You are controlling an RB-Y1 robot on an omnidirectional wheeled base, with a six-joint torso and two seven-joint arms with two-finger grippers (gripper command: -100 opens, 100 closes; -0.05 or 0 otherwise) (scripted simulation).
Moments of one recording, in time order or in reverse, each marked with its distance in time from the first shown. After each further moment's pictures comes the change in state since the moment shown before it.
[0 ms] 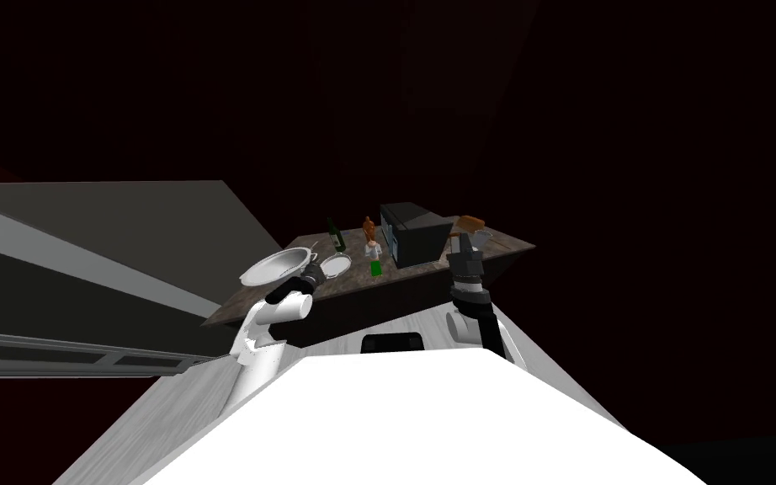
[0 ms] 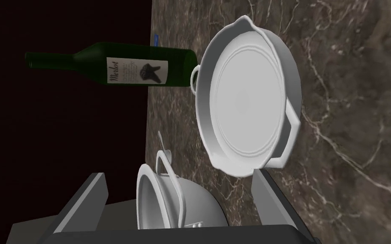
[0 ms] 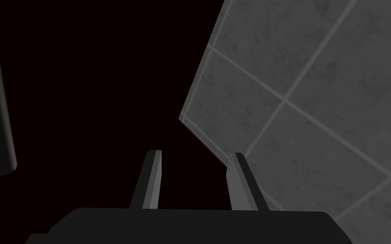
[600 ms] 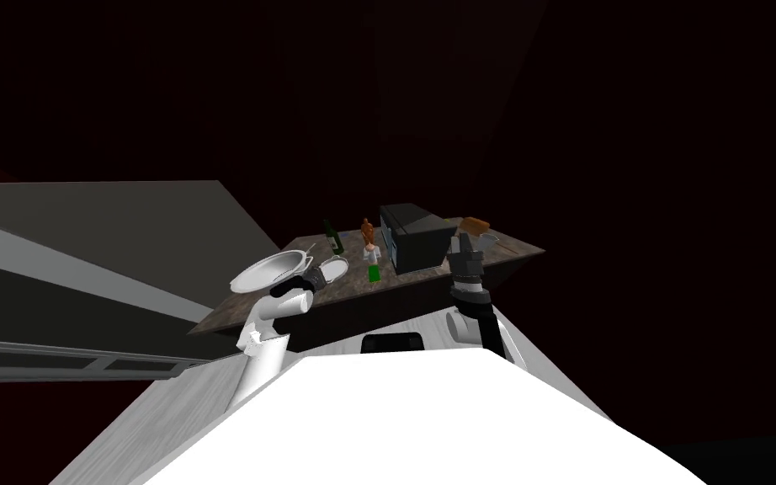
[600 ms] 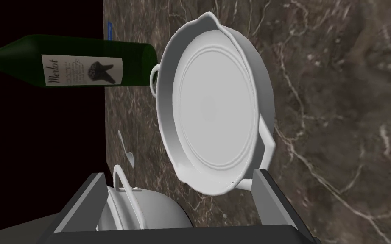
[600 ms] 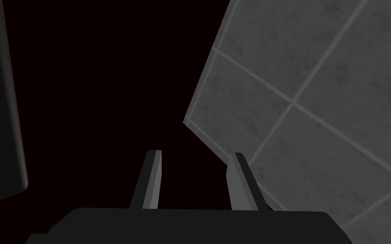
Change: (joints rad) left arm -0.051 -0.021 0.036 0.065 0.032 0.155 -0.040; right arm 0.000 0.000 0.000 0.000 0.000 0.000 0.000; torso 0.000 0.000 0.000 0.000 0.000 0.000
